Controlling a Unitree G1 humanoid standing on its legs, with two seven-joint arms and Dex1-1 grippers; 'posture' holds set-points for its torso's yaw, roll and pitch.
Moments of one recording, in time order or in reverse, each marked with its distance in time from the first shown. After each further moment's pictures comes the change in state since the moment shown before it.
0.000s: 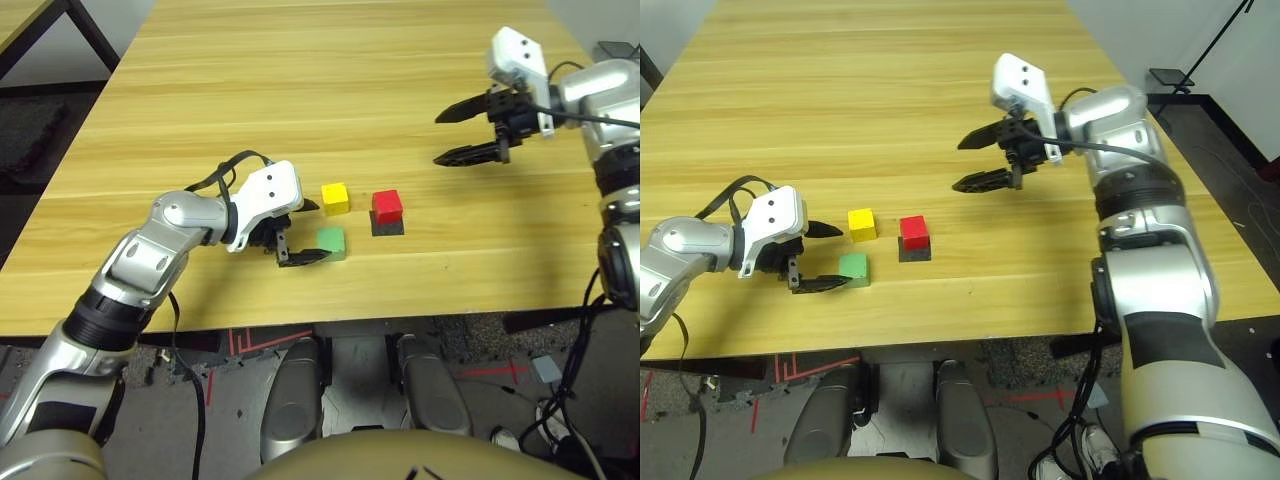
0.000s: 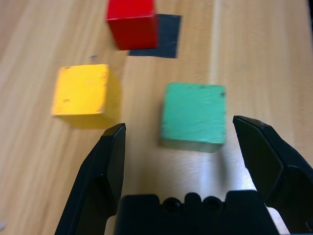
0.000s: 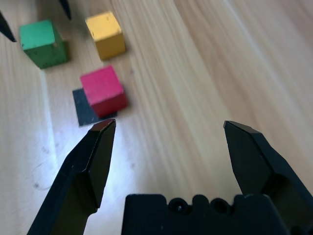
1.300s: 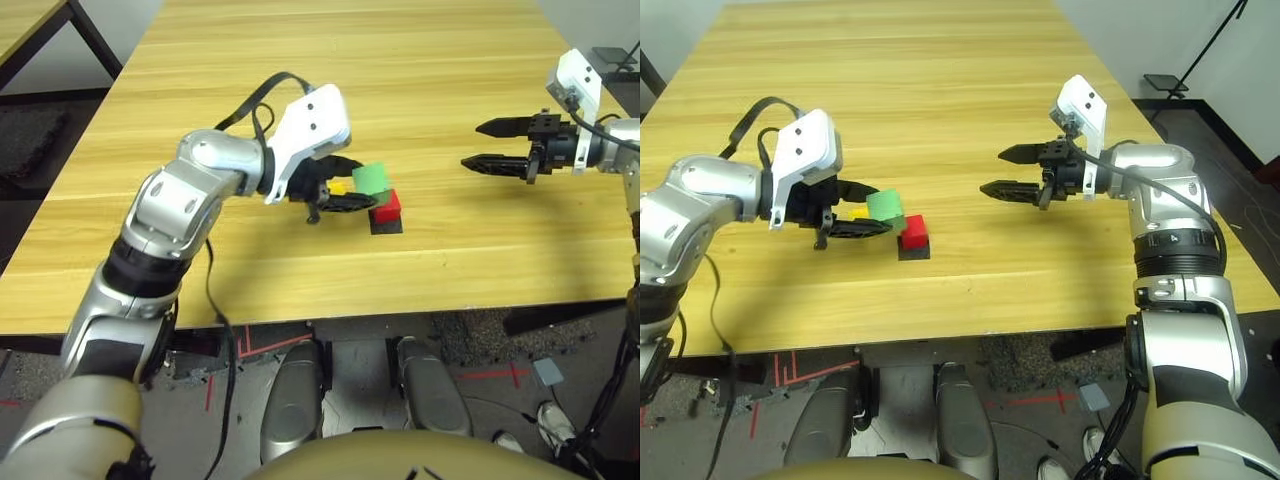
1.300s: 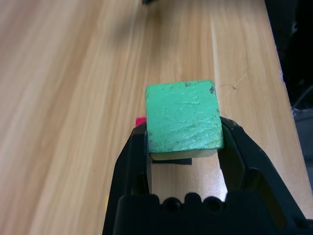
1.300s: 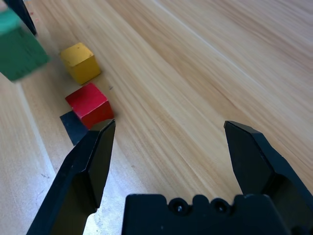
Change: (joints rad) left arm -0.351 -0.222 -0.054 0.056 -0.006 0.237 0.034; right arm 0.250 -0.053 -0.137 -0.321 0.174 0.213 -0.225
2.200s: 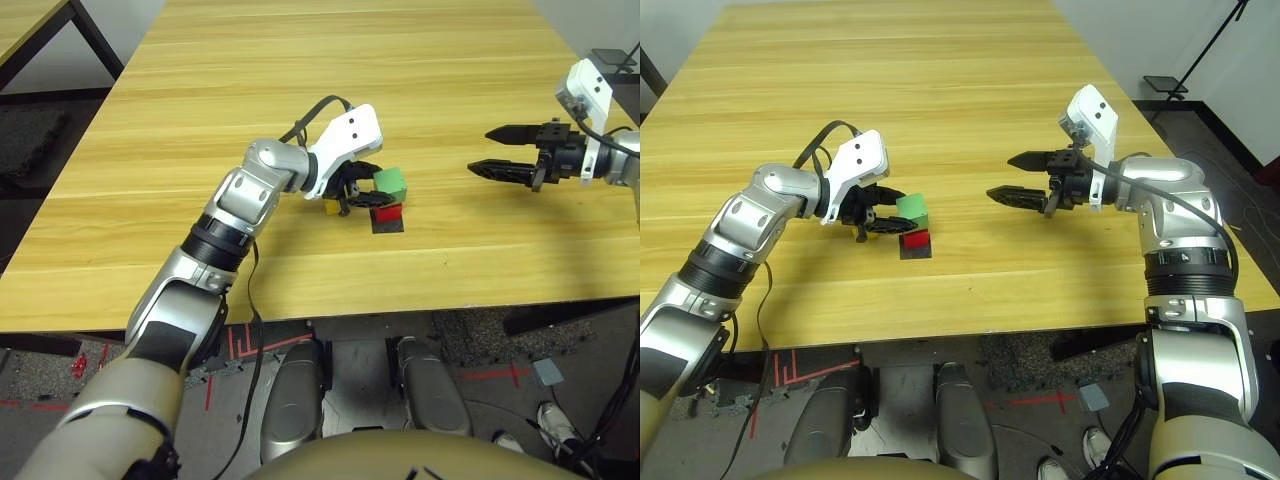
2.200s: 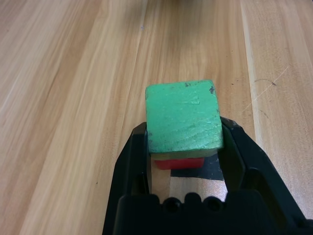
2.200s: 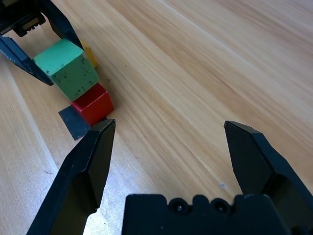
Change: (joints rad) left arm -0.060 -0.174 -0.037 0.341 0.156 -0.216 -0.004; right arm 0.089 -0.029 -0.013 -0.103 0.041 0.070 -0.058
